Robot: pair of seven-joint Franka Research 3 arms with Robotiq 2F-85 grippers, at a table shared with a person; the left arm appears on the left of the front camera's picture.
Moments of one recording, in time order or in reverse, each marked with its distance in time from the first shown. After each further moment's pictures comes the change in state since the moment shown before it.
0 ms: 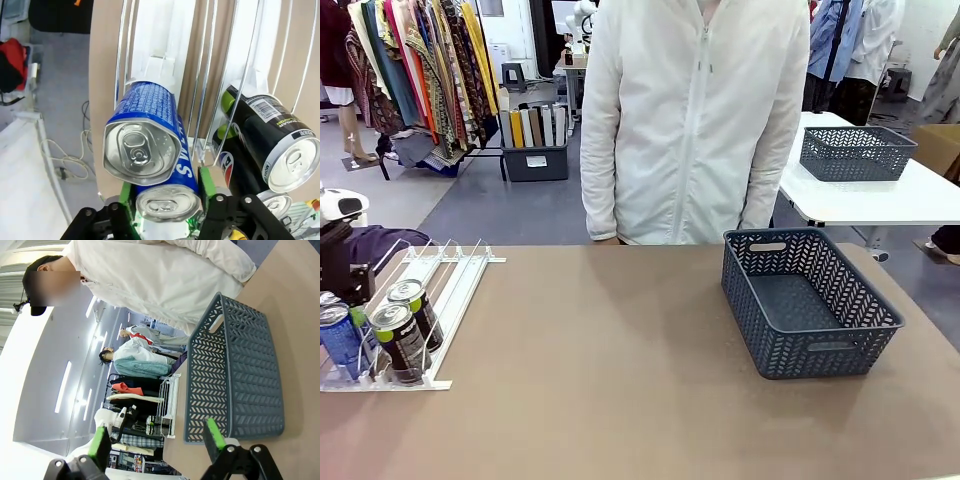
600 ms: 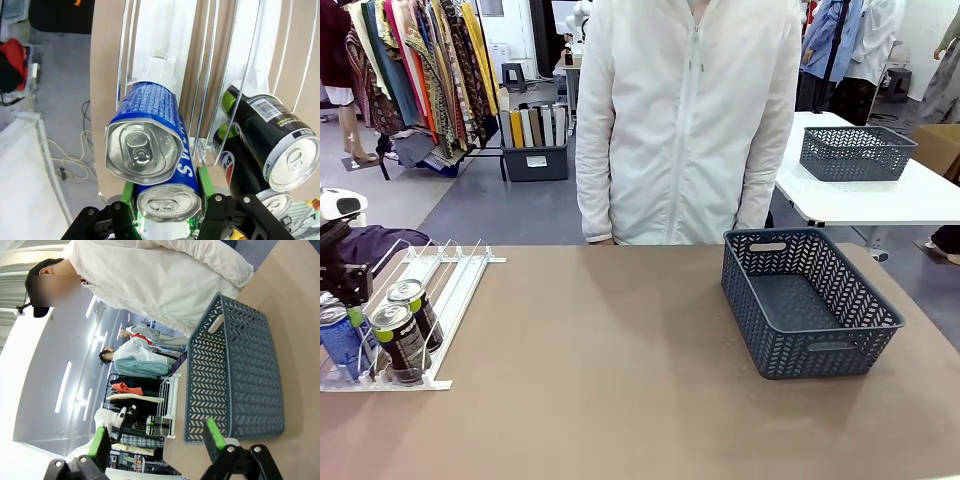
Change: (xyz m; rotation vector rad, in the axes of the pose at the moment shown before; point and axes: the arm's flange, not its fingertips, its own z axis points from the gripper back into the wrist) left arm 0.000 0.002 0.001 -0.001 -0.002 -0.002; right arm 0.000 0.000 0.000 0.000 0.000 0.000
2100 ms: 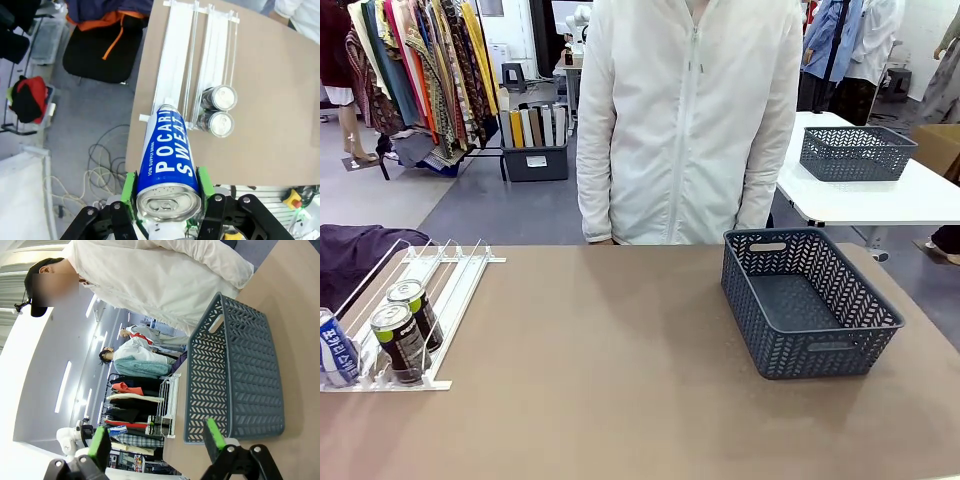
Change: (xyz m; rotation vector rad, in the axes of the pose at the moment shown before) left arm -0.144 0.050 0.226 -0.065 -0.388 0.034; right arm 0.000 0.000 0.000 0.000 0.001 0.000
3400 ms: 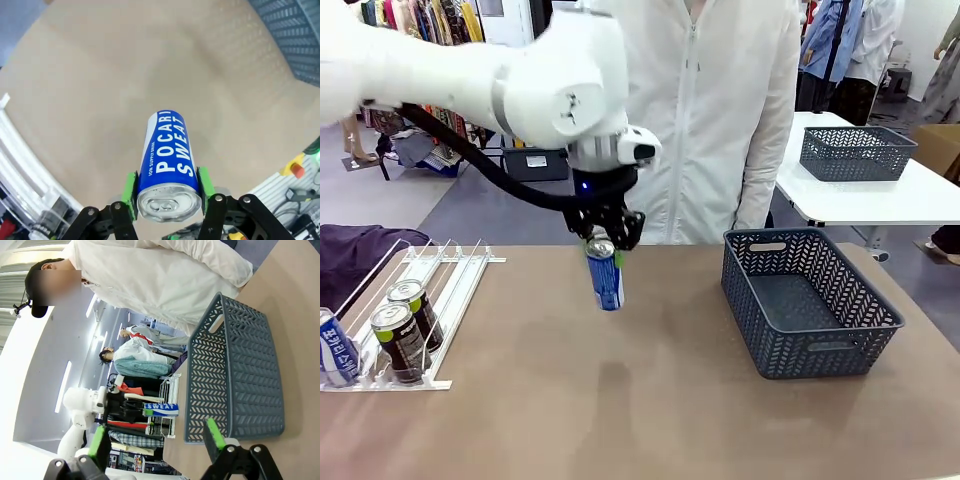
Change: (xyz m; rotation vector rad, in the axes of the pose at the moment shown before) left arm 0.014 -0.470 -0.211 -0.087 0.245 -0.786; right arm 0.000 0.000 0.000 0.000 -0.001 0.001
